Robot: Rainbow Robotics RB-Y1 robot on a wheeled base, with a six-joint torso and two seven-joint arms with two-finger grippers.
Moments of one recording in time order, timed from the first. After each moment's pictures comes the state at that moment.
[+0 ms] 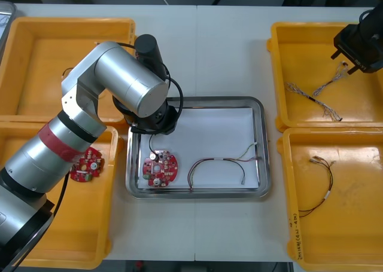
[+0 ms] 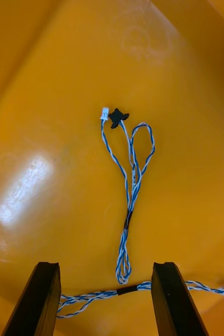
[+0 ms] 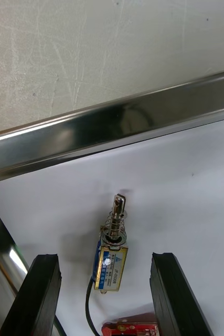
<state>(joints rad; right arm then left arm) -1.13 -0.55 -0.29 -0.74 -0.25 1.48 0.89 -0.74 0.37 -0.50 -1.58 0.47 1.62 -1.05</state>
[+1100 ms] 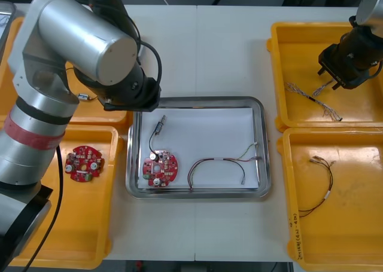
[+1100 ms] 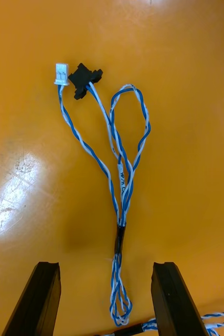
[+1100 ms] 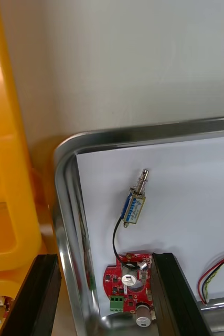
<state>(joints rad) -1.21 -0.52 -0.29 -0.43 -0.19 1.27 0.83 -0.74 0.37 -0.27 -1.84 0.46 1.91 -0.99</state>
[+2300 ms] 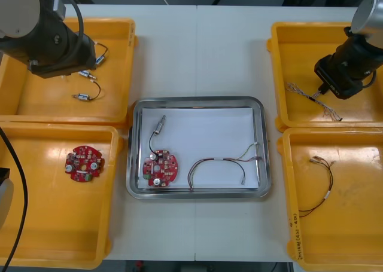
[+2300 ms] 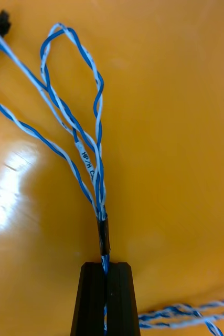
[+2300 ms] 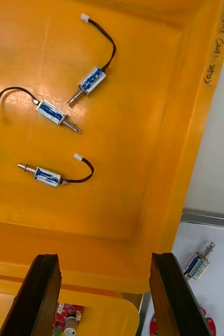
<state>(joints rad) -1.23 -0.52 -0.29 -0.32 -0.21 1.28 0.77 -0.74 0.51 0.04 -1.87 0.47 1.91 -0.99</state>
